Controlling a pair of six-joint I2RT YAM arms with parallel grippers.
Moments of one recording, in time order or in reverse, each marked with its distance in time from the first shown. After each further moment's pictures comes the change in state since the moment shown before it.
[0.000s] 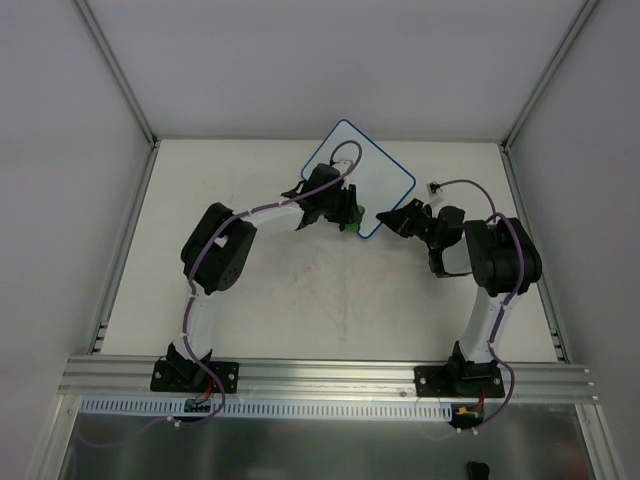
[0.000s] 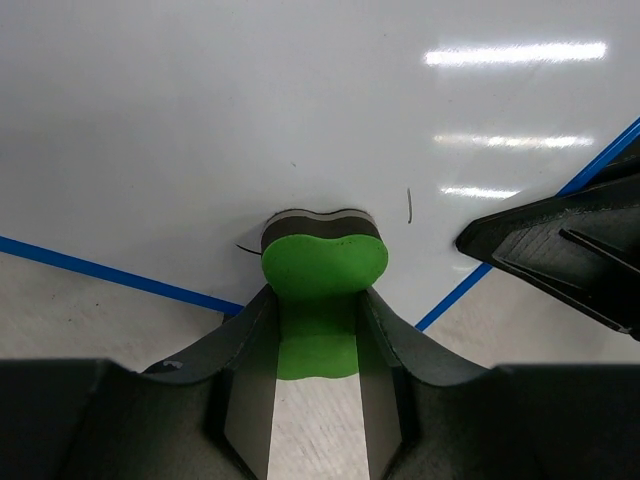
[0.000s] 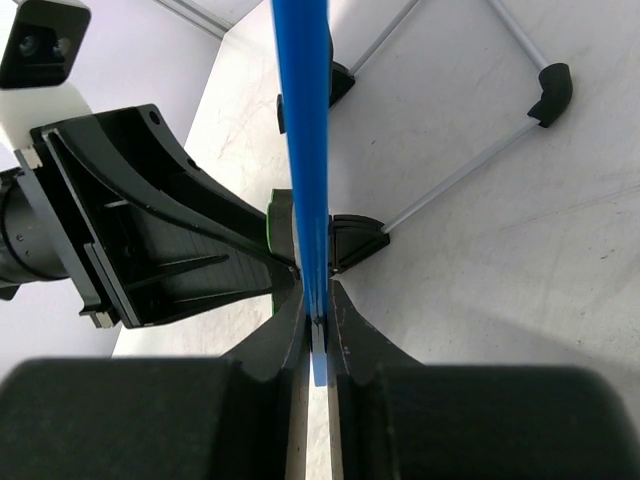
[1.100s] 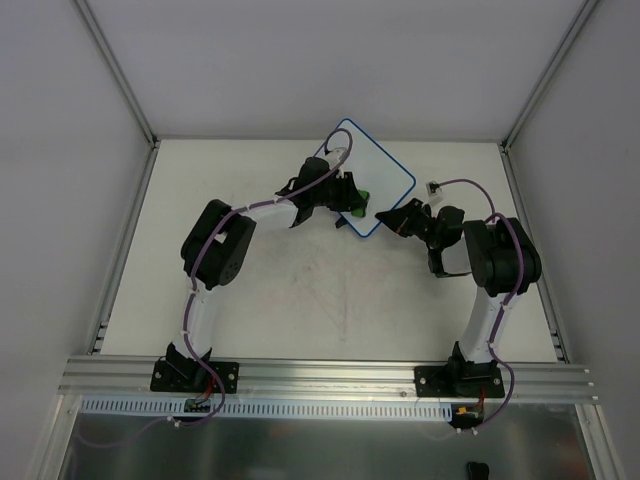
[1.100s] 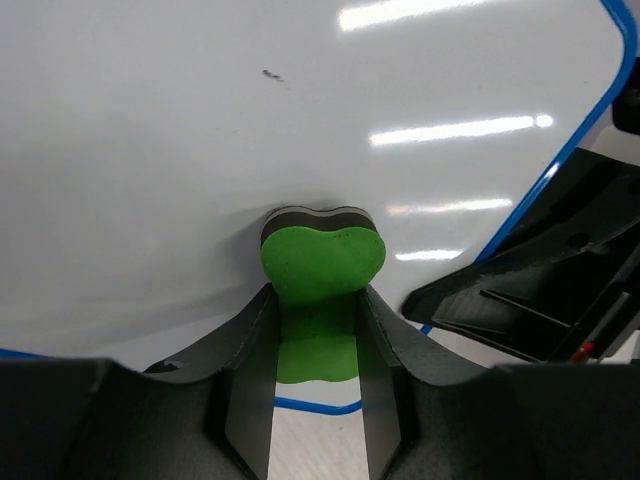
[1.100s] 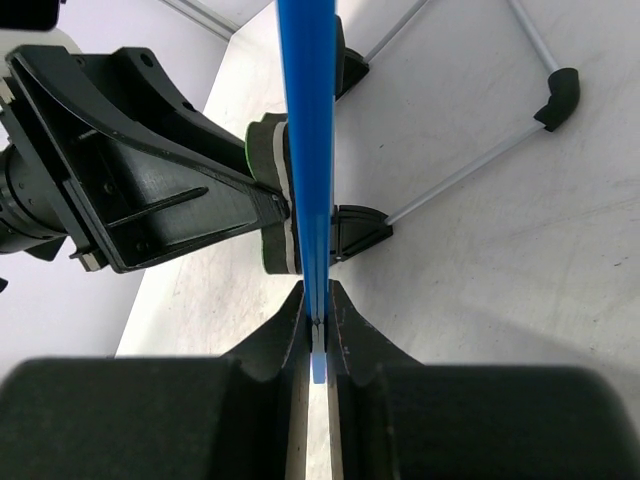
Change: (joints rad) left arm 0.061 0.034 -0.010 0.274 0.175 -0.085; right arm 0.006 0.000 0.000 0.021 -0.006 0.012
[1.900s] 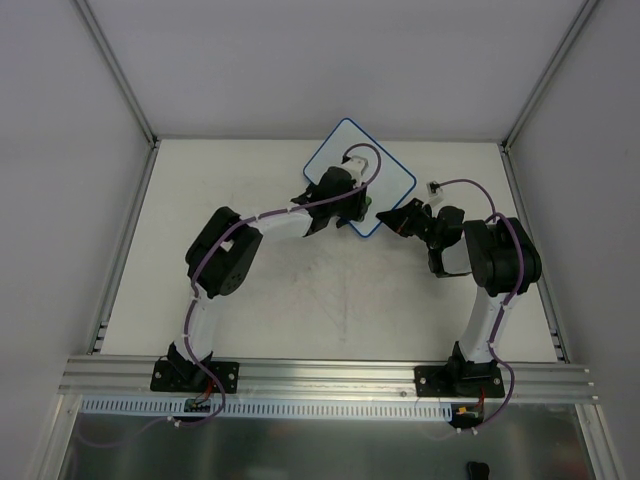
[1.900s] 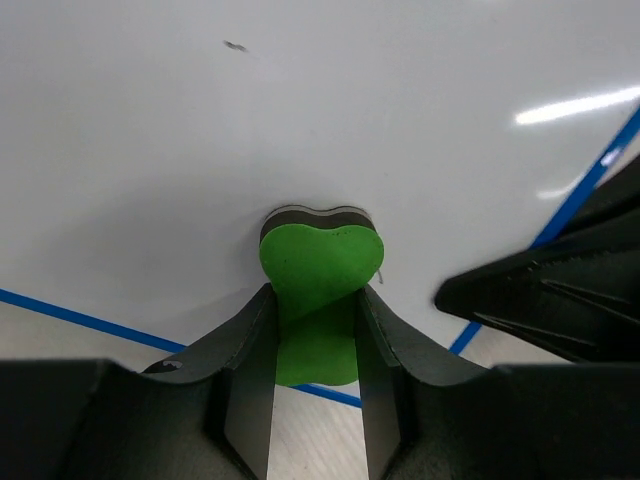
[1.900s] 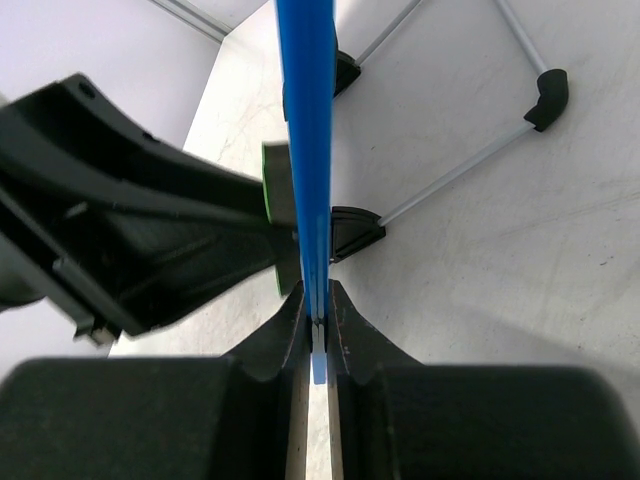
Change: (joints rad) left arm -0.121 -0.034 0.005 -0.117 -0.336 0.241; right arm 0.000 0.000 0.000 -0.010 0.016 -0.017
